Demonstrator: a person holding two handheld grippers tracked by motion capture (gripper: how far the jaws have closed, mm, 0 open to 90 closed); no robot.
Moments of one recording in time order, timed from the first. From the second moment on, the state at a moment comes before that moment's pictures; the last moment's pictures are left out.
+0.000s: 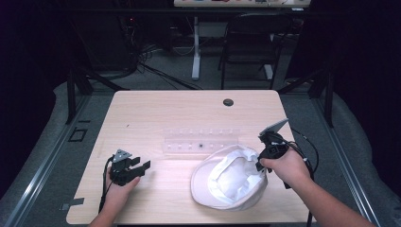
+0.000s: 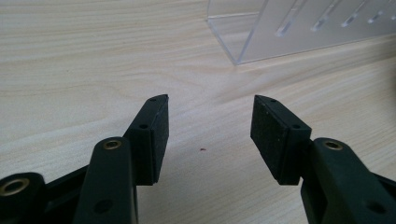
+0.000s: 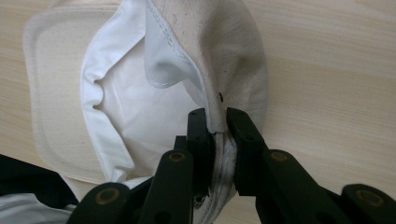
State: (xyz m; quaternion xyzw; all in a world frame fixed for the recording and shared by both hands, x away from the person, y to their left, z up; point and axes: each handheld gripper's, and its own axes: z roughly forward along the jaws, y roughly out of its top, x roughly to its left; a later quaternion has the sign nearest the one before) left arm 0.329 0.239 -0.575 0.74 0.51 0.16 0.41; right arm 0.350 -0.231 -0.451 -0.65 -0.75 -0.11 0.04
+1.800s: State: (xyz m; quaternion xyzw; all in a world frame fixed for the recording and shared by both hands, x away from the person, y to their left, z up) left arm 0.329 0.238 -0.575 0.74 0.51 0.15 0.40; right arm 0.359 -0.255 -0.354 -0.67 -0.67 -0.25 0.21
